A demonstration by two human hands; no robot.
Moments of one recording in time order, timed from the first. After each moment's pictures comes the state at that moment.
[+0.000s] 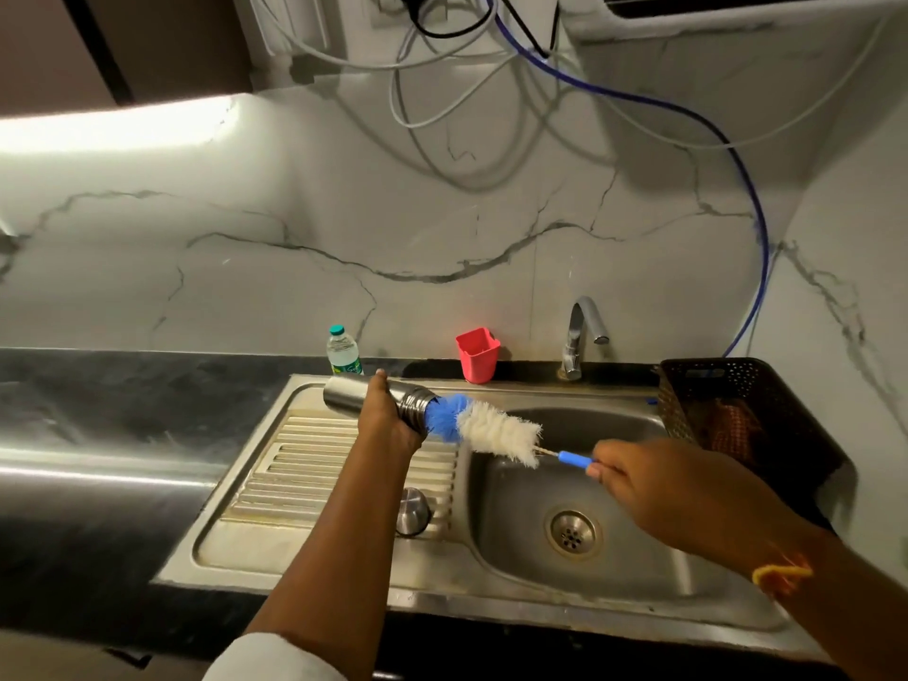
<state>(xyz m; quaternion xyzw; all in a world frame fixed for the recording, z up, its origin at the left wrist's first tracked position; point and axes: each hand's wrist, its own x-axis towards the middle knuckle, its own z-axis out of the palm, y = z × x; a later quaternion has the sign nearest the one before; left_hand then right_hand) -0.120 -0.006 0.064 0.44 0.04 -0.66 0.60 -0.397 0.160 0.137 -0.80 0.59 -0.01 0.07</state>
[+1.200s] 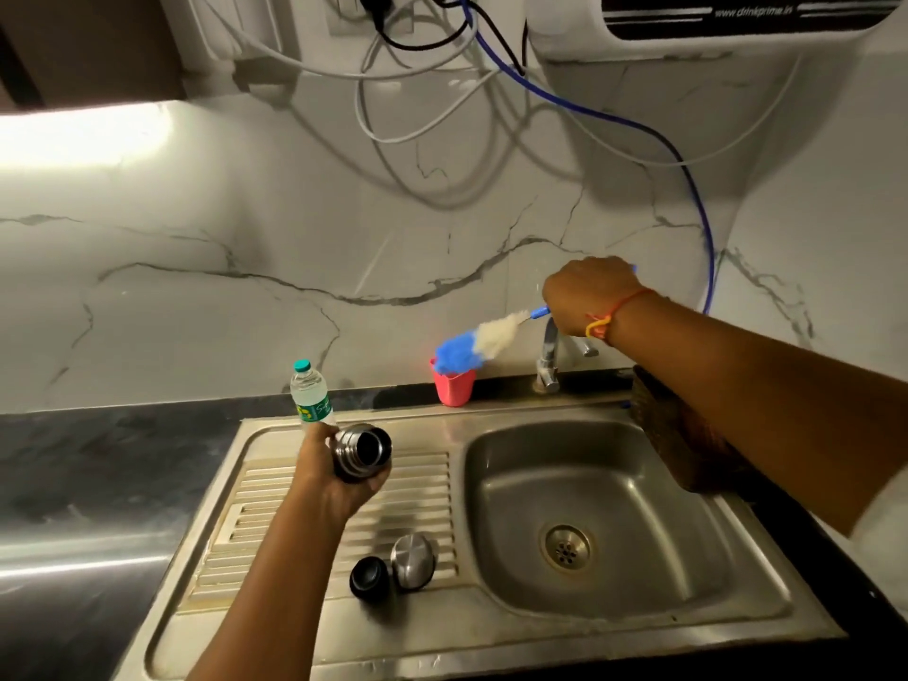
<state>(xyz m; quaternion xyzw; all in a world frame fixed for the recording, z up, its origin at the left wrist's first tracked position) -0.038 -0.023 0.061 0.44 -0.04 -0.74 0.50 -0.351 -0.039 0.217 -0.70 0.67 0.14 -0.20</state>
